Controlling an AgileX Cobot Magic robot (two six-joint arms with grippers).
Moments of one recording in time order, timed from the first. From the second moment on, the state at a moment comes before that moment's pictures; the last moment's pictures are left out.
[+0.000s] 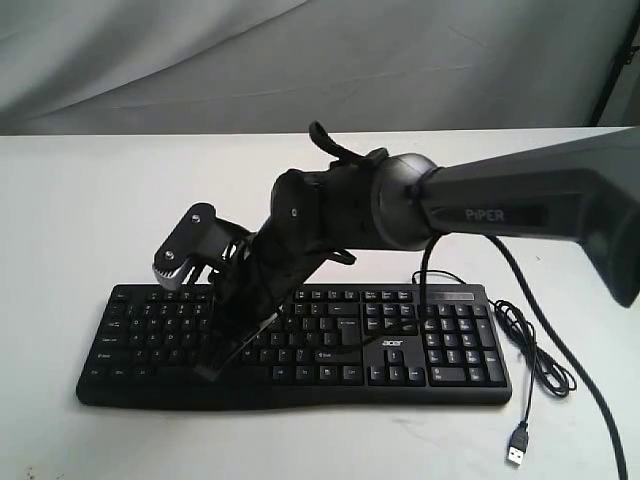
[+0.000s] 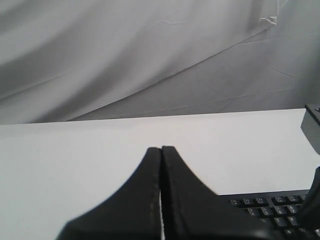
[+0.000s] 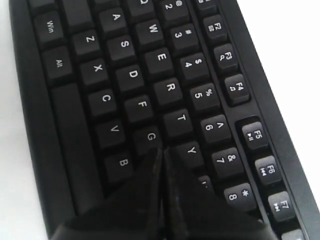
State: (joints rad) left arm 0.04 0.00 0.00 0.03 0.16 -0.02; right arm 0.94 2.16 -1.46 0.44 0.53 -0.79
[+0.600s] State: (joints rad) left arm 0.04 0.00 0.00 0.03 0.16 -0.02; right arm 0.94 2.18 -1.46 0.47 0.51 -0.80
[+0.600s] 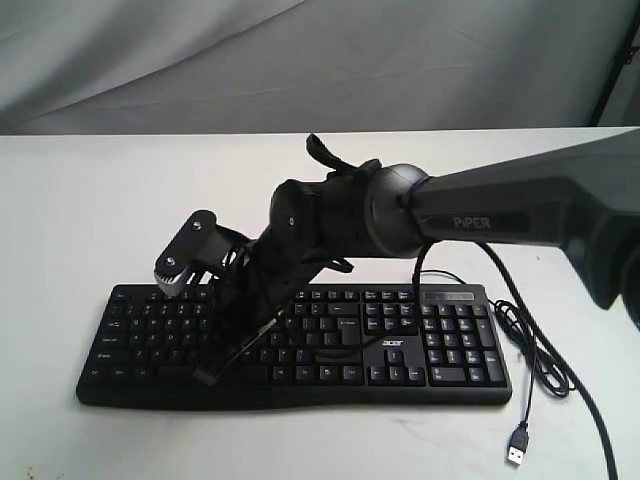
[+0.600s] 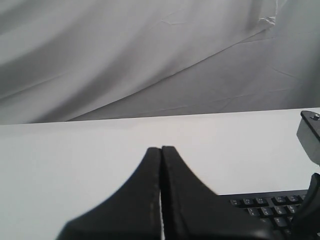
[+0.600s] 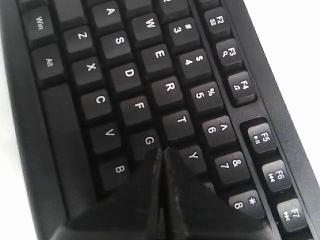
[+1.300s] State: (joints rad) left arm 0.04 0.00 0.00 0.03 0.16 -0.02; right arm 1.04 2.44 -1.99 0.43 0.76 -0.78
